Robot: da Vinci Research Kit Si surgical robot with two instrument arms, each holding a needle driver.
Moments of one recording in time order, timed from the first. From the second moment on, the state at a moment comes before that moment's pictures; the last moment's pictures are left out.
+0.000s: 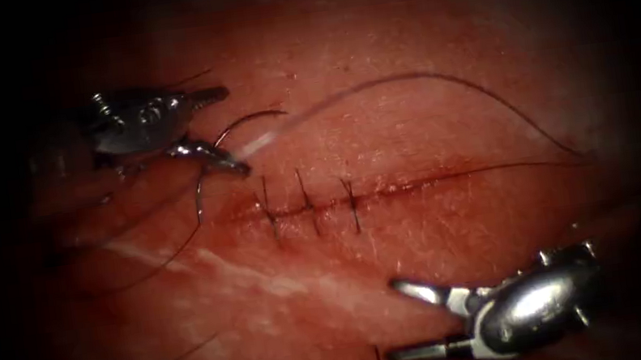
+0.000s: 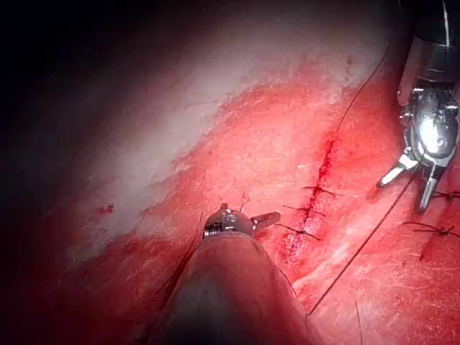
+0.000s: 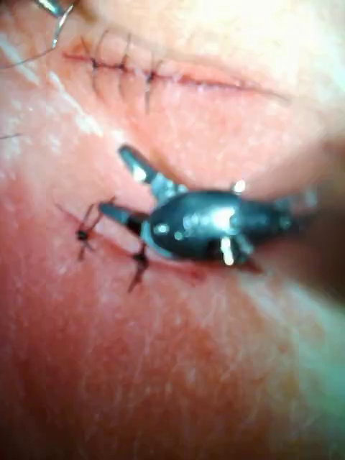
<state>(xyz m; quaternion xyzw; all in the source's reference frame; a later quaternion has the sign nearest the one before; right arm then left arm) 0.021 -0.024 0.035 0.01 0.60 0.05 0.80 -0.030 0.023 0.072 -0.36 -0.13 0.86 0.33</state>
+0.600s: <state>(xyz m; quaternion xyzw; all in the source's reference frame) 0.021 -0.024 0.035 0.01 0.60 0.05 0.80 -0.032 0.024 0.076 -0.35 -0.13 0.89 0.28</state>
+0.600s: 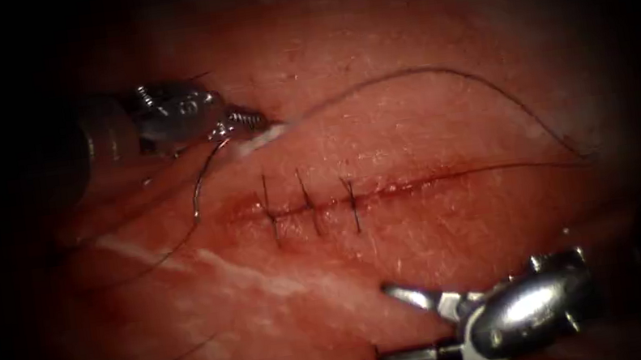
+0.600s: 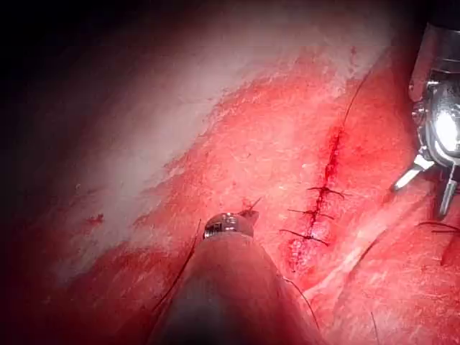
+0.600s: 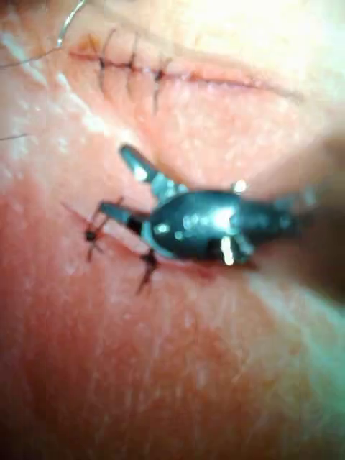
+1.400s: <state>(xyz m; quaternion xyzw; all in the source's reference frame) 0.025 -0.018 0.032 0.19 0.52 0.49 0.68 -0.035 0.025 0.063 -0.55 0.08 0.80 0.23</state>
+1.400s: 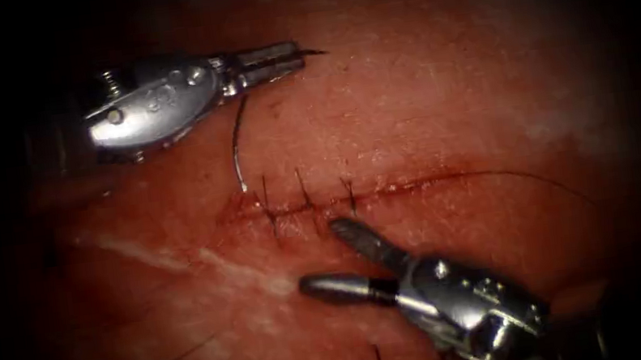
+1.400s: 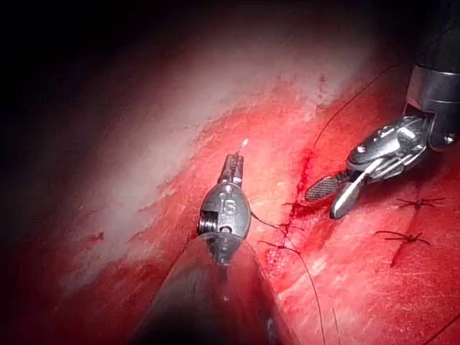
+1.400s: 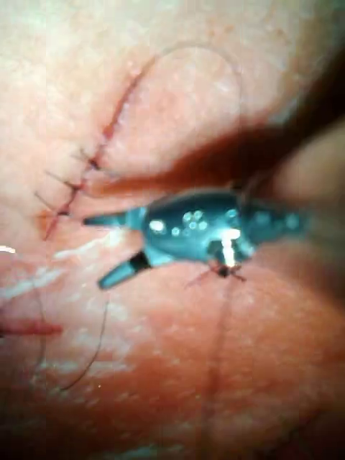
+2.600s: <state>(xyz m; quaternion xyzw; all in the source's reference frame) 0.030 -0.012 0.034 0.27 0.50 0.48 0.66 -0.036 0.024 0.061 -0.59 0.08 0.78 0.19</state>
